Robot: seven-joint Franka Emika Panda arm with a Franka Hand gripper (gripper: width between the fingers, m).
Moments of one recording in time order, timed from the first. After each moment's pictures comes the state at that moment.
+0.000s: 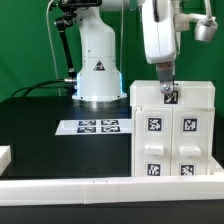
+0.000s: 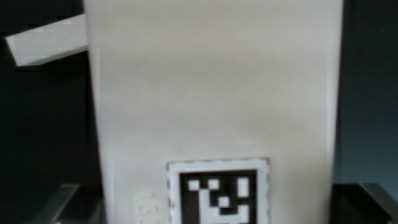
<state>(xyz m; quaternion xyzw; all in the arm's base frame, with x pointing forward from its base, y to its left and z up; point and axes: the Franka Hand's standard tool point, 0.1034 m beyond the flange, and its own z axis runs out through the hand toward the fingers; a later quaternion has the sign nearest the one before) 0.612 0.076 0.154 -0.59 0.80 0.01 0.08</state>
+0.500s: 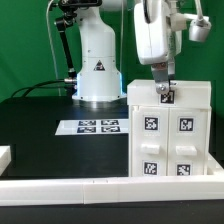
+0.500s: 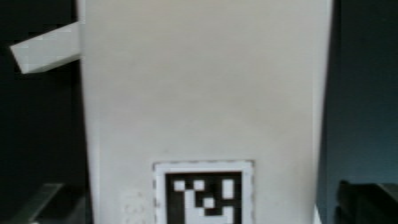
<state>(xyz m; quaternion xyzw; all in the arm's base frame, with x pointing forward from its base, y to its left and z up) 0.611 0.074 0.156 -0.58 0.81 0.02 0.08</state>
